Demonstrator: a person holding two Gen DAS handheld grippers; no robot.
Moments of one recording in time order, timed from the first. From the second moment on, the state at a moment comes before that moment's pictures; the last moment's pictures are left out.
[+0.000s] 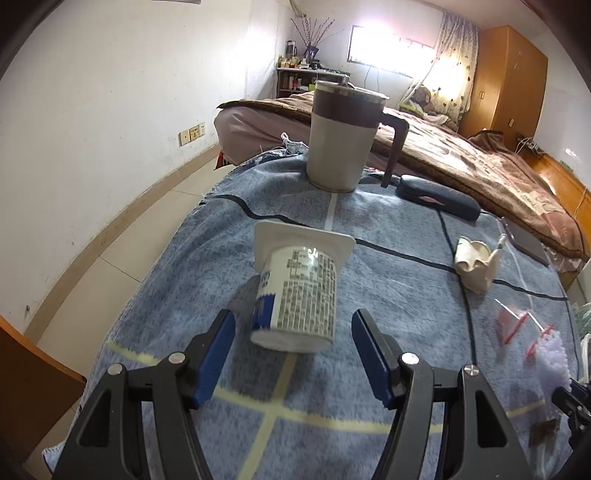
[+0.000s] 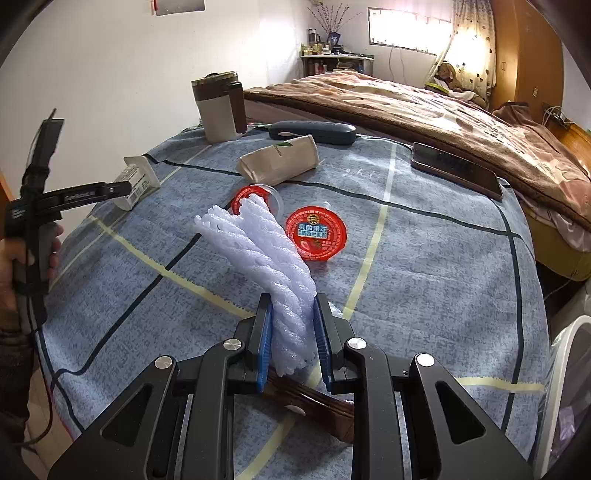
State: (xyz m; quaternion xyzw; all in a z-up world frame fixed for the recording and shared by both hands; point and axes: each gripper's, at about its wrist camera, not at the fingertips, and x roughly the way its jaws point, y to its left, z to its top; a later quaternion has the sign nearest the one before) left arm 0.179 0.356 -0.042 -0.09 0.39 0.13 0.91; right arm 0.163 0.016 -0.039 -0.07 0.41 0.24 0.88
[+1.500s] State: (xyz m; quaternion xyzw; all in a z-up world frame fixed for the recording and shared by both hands) left arm 0.125 0.190 0.014 -0.02 0.33 -0.01 0.94; right arm 0.130 -0.053 -0.003 -0.01 0.36 0.19 0.92
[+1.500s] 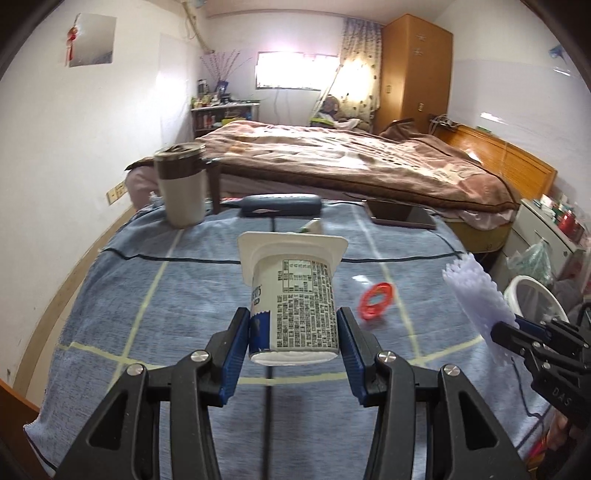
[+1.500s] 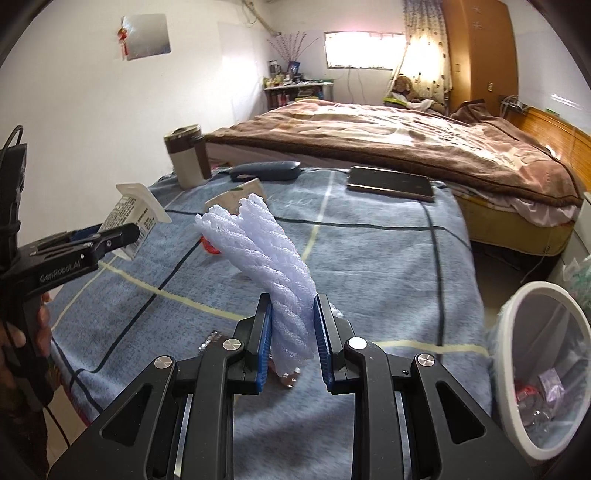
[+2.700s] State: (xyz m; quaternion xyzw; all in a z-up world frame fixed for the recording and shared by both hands) left arm 0.121 -0.045 0.027 0.03 0.32 -0.21 0.92; right arm 0.102 -0.236 0.007 0.05 0.33 -0.01 0.94
